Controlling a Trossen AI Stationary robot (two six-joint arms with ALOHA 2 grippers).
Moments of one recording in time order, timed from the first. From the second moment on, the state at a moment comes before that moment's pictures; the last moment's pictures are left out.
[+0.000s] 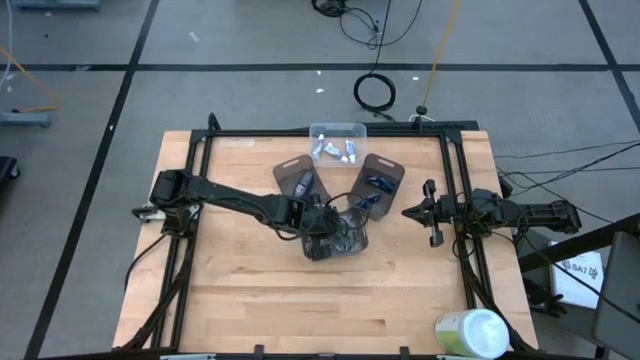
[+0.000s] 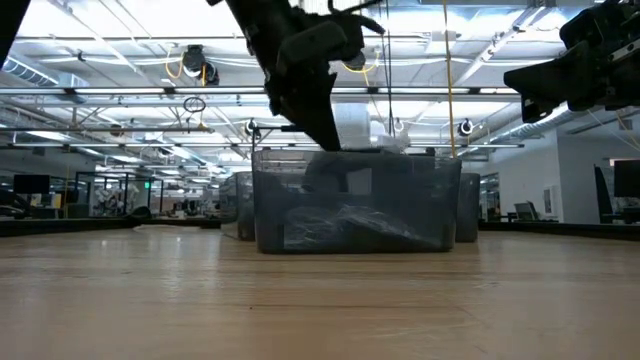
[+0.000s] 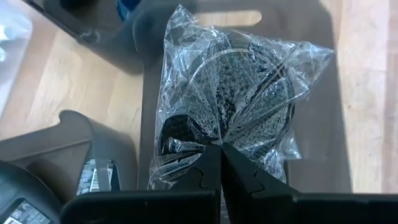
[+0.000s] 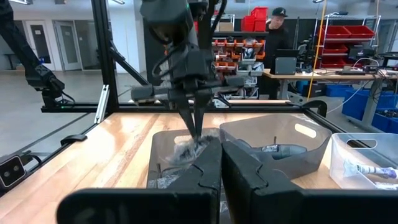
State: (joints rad) left arm -0.12 1.88 1.45 -0.58 -0.21 -0.22; right arm 0.01 0.03 0.02 0.07 -0.03 0.01
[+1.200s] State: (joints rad) left arm -0.12 2.00 1.45 -0.56 -0.15 -0.24; right arm 0.01 0.03 0.02 0.07 -0.03 0.01
